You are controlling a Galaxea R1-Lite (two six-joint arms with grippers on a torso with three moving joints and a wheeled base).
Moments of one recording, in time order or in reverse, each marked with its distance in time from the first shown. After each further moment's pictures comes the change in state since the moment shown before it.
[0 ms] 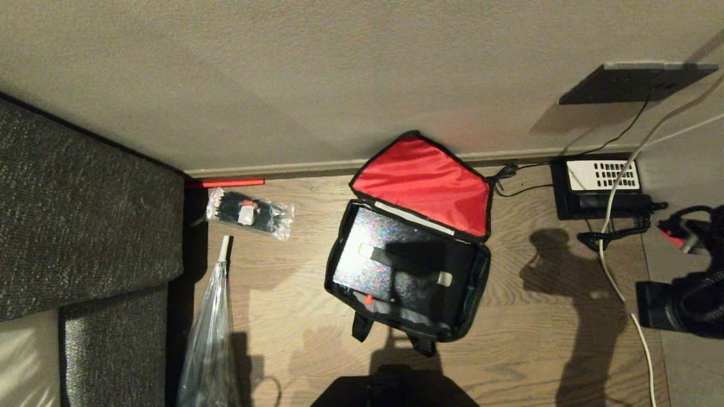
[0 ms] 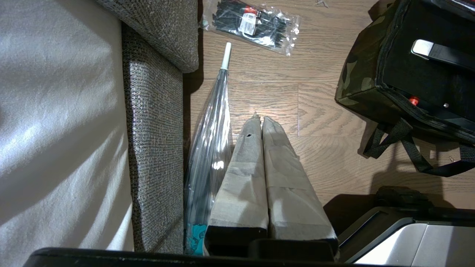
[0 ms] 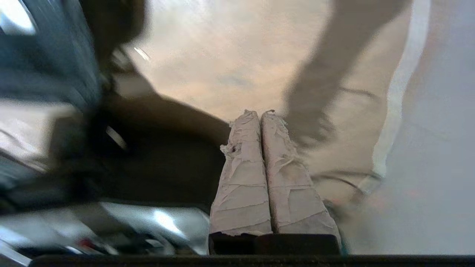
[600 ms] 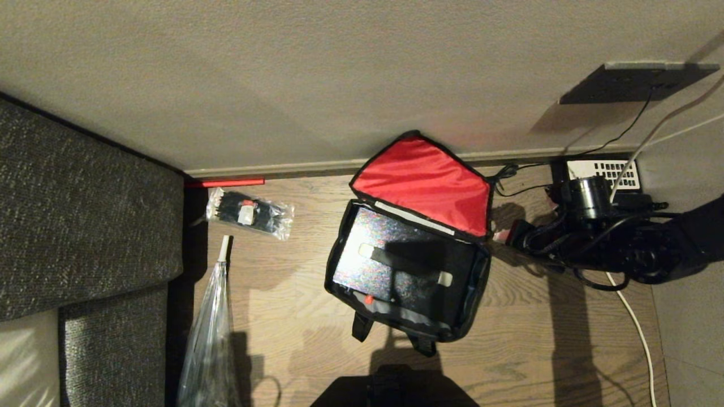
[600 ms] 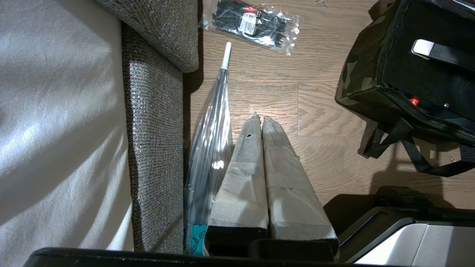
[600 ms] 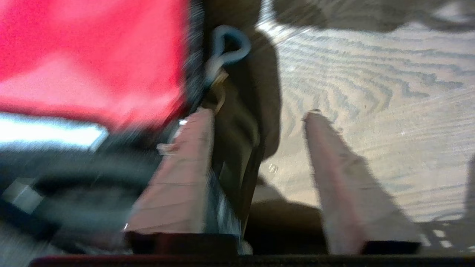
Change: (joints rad) left arm 0.000 0.000 0.000 0.000 0.000 0.000; right arm 0.125 0.584 -0.286 -0.504 0.070 0.391
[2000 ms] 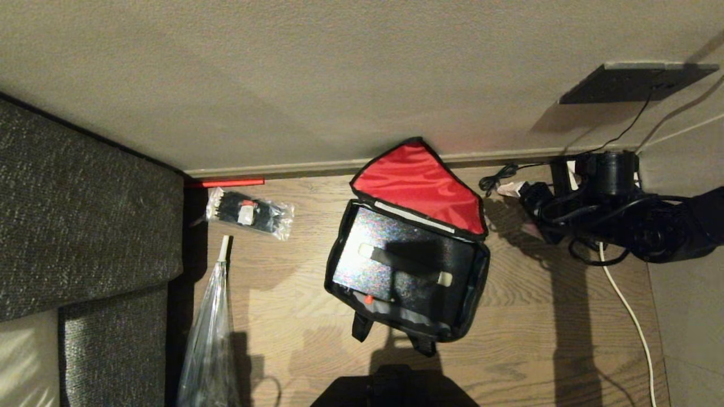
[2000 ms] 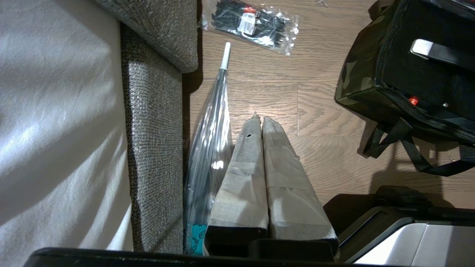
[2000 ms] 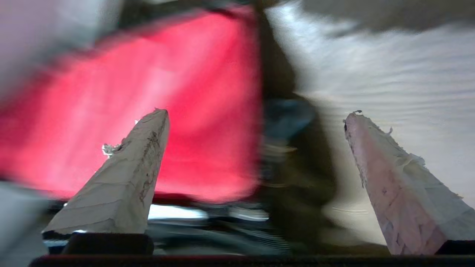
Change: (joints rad) left arm 0.000 0.000 0.000 0.000 0.000 0.001; right arm -0.091 0.012 -0.088 -0.147 0.166 0.355
